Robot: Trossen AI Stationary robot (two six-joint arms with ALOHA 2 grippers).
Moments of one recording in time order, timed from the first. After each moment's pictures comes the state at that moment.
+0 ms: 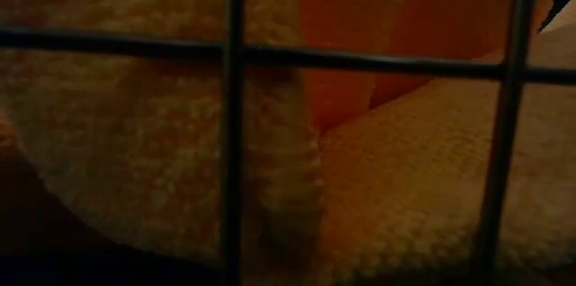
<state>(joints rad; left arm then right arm) -0.39 1.45 1.11 -0.51 -0.29 -0.41 0.14 1.69 1.65 -0.77 0.16 -0.11</state>
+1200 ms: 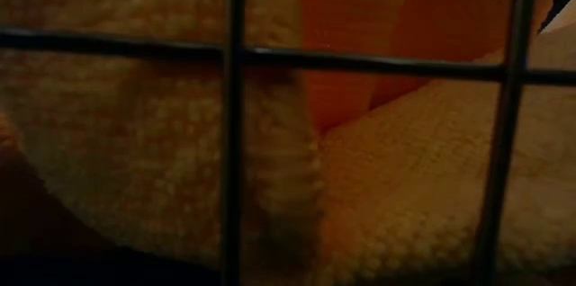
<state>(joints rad) -0.19 1.39 1.11 -0.54 -0.21 -0.45 0.51 1.51 1.65 -1.17 0.26 0.15</state>
